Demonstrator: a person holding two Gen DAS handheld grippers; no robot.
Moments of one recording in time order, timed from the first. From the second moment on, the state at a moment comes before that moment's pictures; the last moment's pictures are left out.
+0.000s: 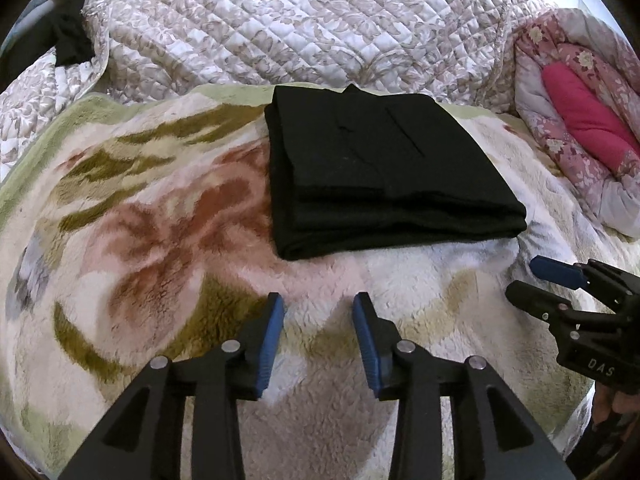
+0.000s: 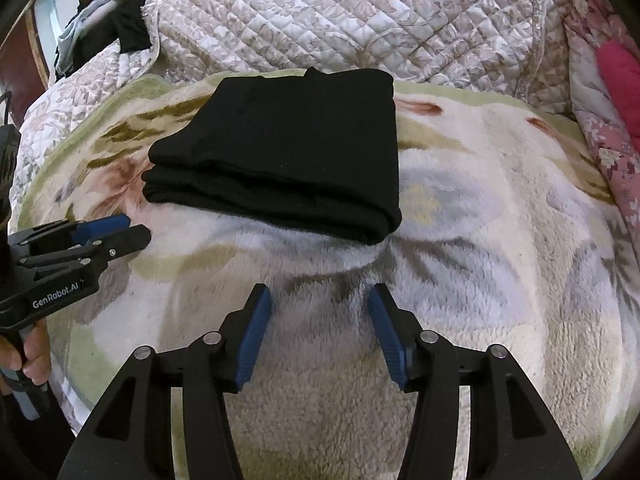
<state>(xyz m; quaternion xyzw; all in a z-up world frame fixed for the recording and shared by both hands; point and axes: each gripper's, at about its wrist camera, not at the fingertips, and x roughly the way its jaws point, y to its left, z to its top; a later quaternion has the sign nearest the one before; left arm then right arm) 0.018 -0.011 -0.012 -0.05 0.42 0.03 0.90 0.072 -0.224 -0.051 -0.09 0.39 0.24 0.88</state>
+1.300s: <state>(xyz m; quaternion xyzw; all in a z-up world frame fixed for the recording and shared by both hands) 0.018 -0.012 -0.016 -0.05 0.43 0.02 0.90 0.073 -0.223 -0.053 -0.10 0.39 0.24 0.88</state>
